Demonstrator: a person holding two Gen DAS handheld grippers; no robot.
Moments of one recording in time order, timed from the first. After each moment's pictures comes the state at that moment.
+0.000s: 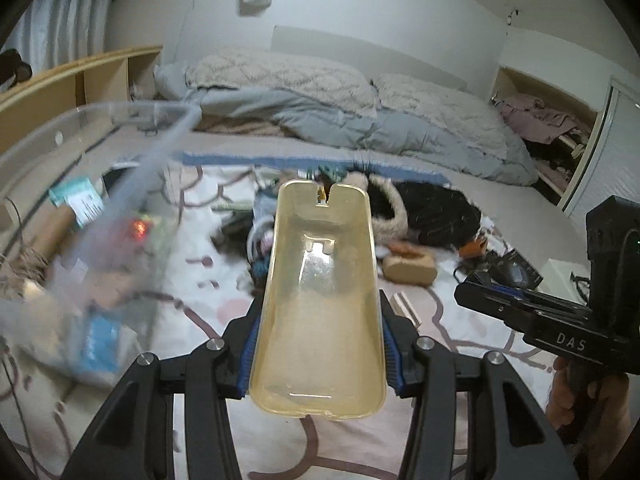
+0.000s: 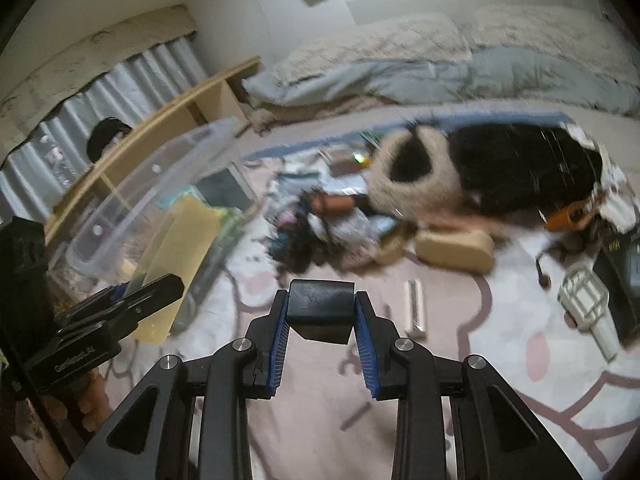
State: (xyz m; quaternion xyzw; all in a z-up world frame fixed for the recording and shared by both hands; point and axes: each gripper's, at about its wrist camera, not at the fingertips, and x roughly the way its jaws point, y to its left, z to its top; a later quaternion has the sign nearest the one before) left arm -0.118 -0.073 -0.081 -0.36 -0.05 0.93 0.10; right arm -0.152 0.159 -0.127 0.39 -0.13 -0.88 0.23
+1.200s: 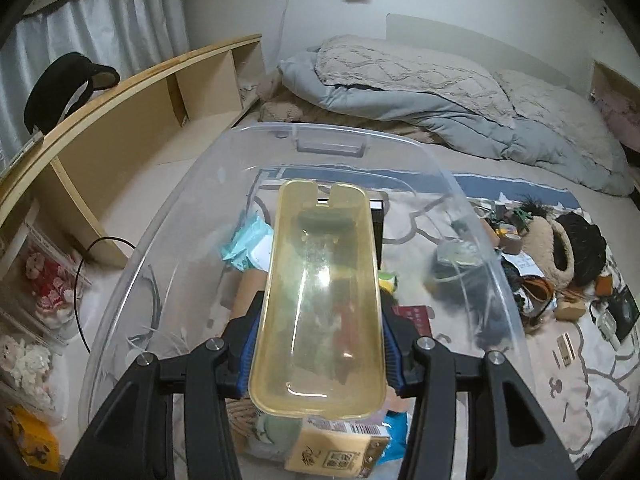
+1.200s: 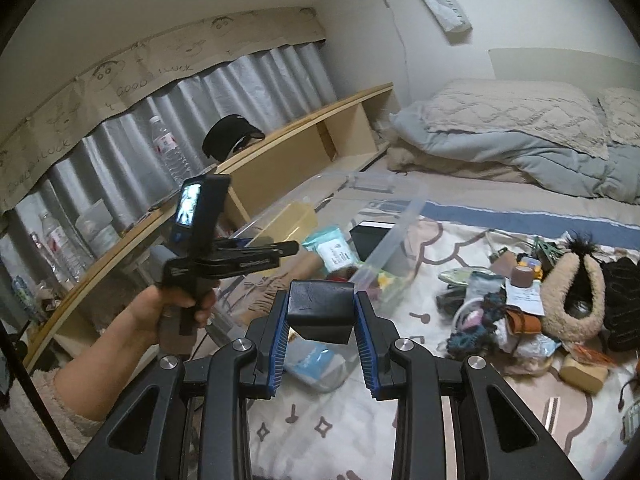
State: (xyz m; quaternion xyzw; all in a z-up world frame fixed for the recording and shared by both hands) left arm -0.210 -0.274 -0.038 -0.41 0.01 0.91 -0.07; right arm -0.152 0.010 -0.006 0.32 -0.08 -0.86 0.39
